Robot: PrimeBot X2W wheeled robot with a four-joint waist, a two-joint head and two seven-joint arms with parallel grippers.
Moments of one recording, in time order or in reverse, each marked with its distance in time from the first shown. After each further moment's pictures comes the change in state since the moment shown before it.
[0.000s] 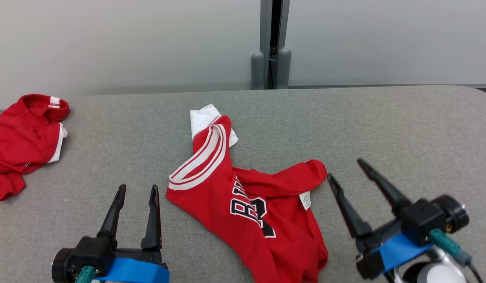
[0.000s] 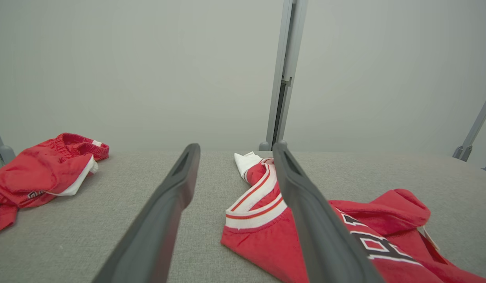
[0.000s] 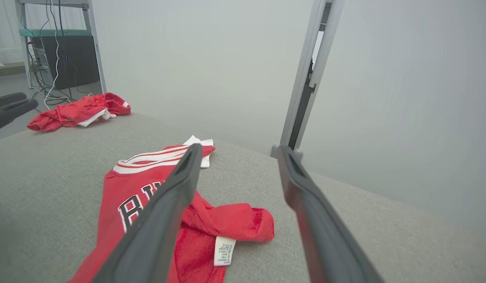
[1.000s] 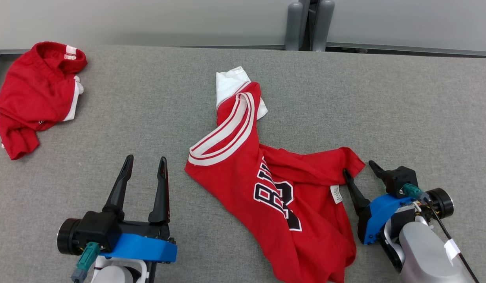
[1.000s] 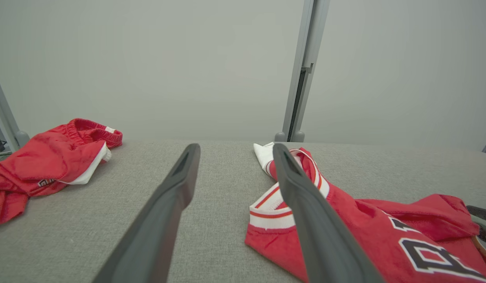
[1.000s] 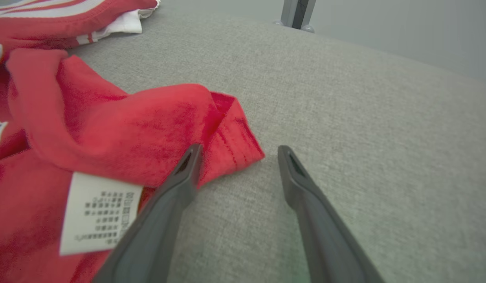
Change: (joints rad) left arm -0.106 0.000 -0.043 -0.006 -0.009 0.008 0.000; right arm -0.432 0.047 -0.031 0.958 -0.013 0.000 -0.209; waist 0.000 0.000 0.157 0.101
